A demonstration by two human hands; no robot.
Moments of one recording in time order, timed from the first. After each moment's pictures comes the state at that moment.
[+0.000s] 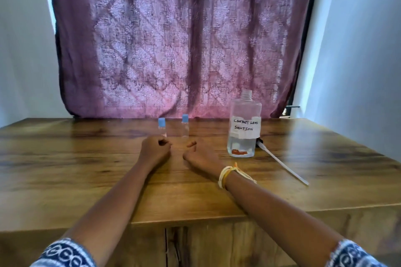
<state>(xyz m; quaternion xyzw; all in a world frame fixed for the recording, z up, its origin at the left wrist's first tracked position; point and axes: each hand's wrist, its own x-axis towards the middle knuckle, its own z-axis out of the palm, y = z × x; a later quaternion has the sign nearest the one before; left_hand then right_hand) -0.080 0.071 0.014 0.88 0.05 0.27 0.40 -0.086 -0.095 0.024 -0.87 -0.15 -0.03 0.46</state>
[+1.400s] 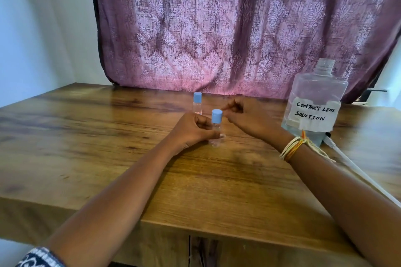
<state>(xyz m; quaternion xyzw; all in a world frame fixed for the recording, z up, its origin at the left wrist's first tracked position) -0.076 0.071 0.013 0.83 -0.06 0.14 0.53 -0.031 -0.105 0.062 -0.86 -0.32 -0.09 0.40</state>
